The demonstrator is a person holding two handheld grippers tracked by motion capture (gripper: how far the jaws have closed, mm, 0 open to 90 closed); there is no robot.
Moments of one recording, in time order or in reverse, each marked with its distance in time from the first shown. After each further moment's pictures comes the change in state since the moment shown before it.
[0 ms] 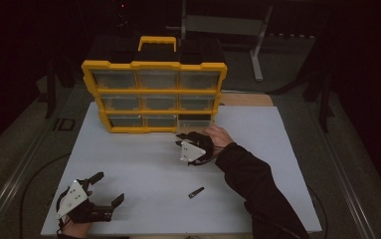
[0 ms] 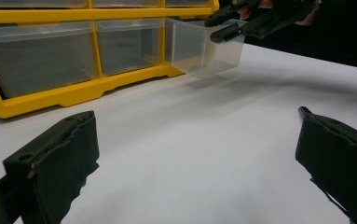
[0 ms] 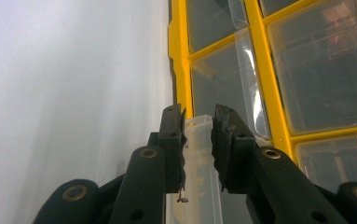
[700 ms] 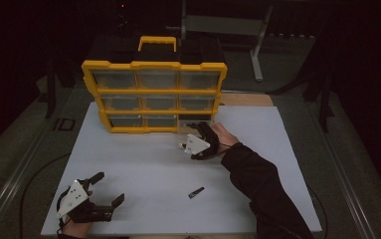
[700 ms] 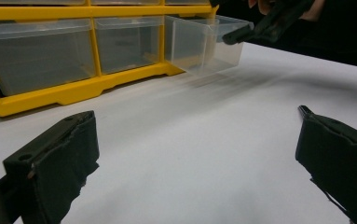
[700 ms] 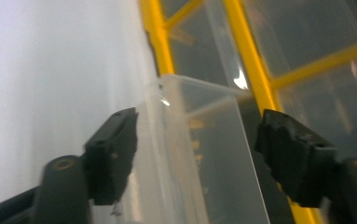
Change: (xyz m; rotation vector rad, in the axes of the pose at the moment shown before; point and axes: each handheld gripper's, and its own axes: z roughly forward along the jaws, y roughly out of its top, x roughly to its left) left arm 0.000 0.000 0.001 0.006 -0.004 -0.002; right arm -0.011 -0.010 -0.013 0.103 -0.047 0.219
